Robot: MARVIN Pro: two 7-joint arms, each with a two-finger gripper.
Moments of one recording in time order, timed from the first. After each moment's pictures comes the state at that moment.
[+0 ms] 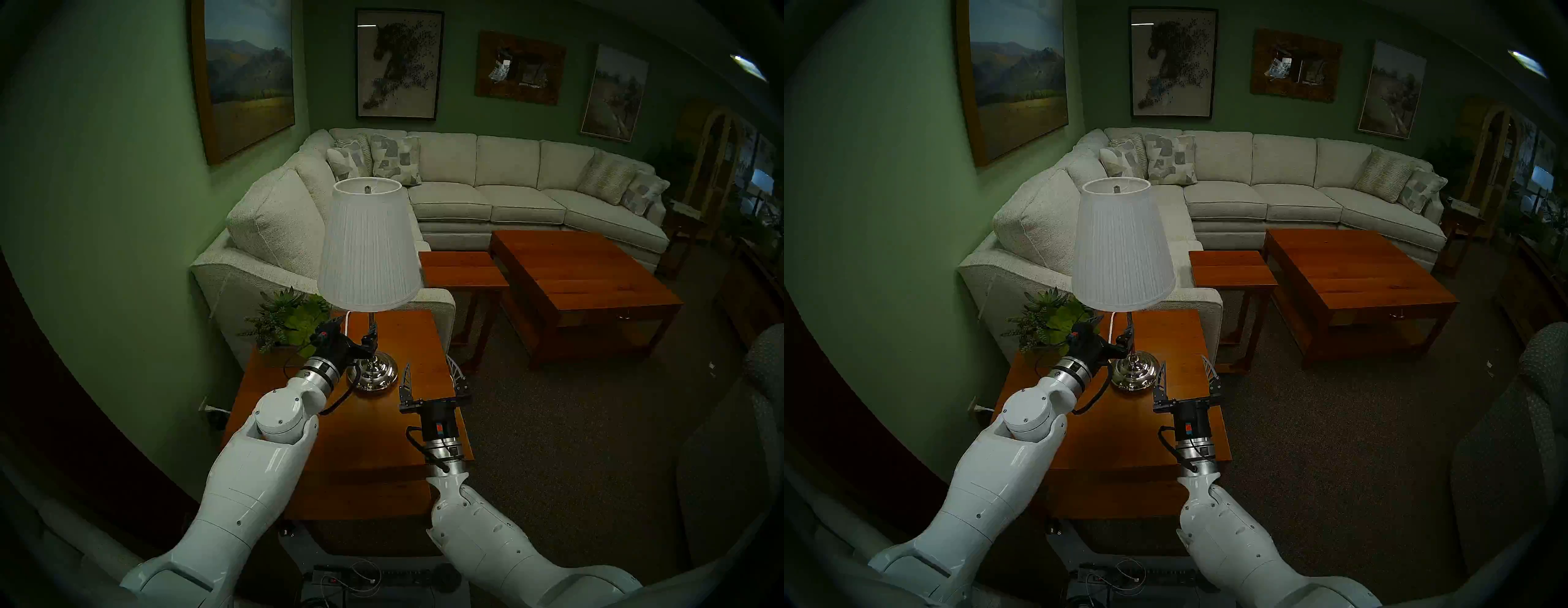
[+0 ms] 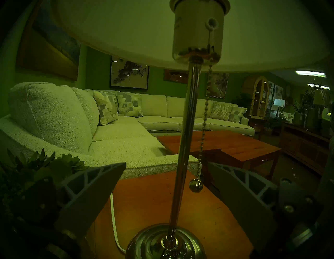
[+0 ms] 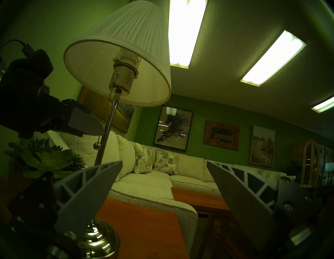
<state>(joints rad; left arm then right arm) 1.48 -1.41 -1.33 -1.34 -0.26 -0.12 -0.18 -1.49 -1.56 1.09 -0.80 -0.54 -0.96 -0.81</state>
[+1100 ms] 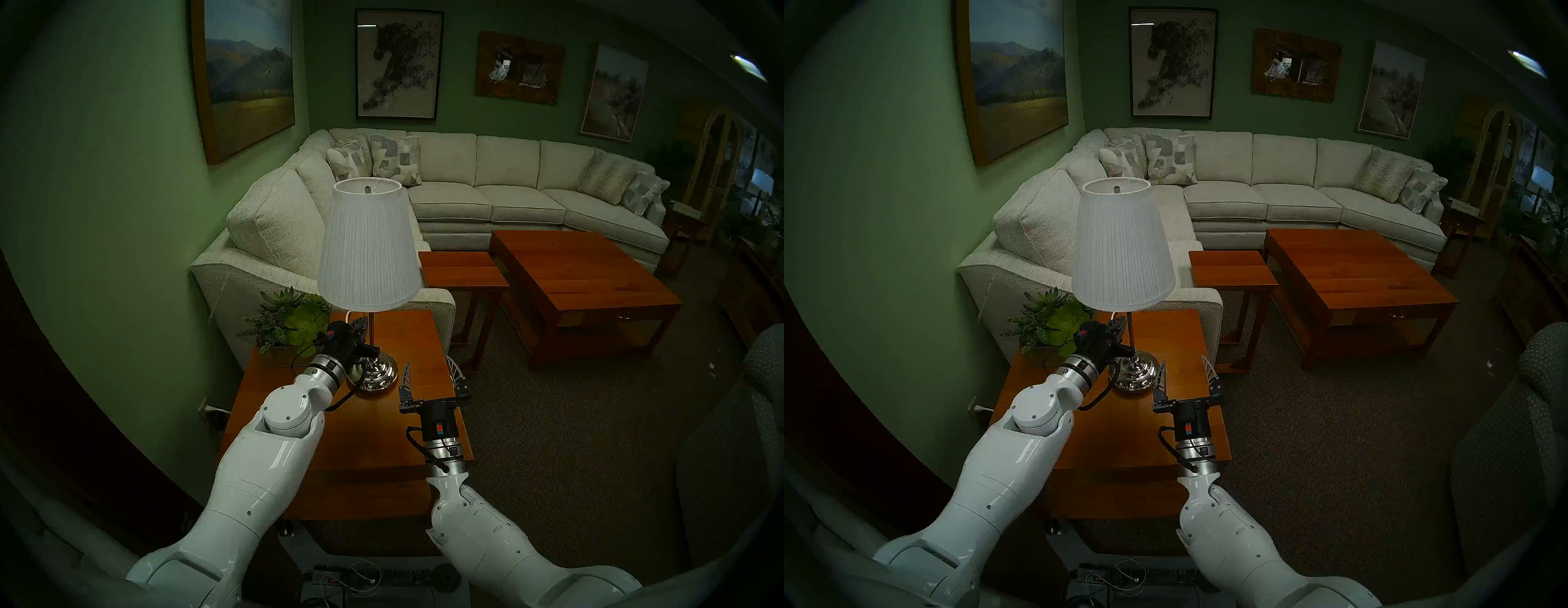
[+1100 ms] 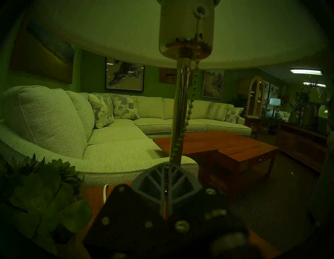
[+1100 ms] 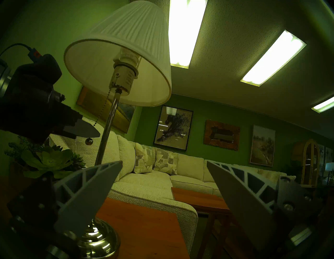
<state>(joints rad) 1.44 -1.43 -1.33 -1.30 -0.23 -0.16 -0.20 -1.49 -1.56 1.09 -0.80 -0.54 -0.96 -0.81</state>
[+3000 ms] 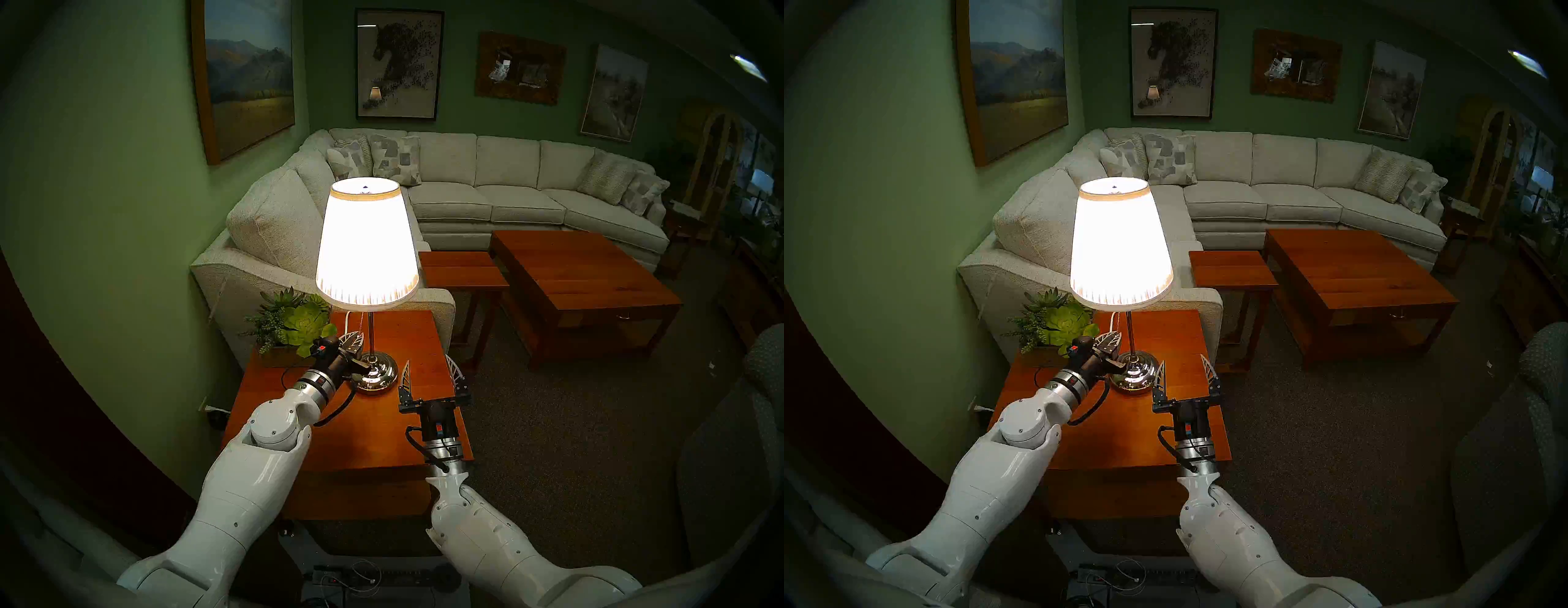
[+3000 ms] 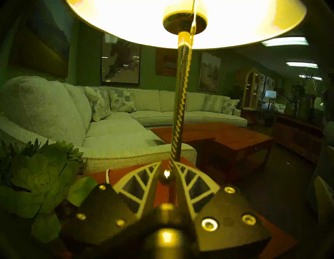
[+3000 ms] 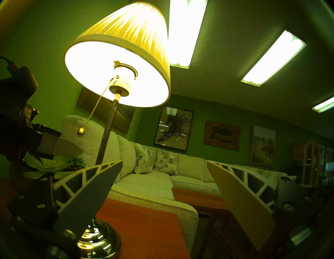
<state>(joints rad) 1.50 -1.38 -1.34 -1.28 -0.24 -0.16 -0.26 -1.49 -1.56 1.09 -0.81 -0.54 -0.96 -0.80</state>
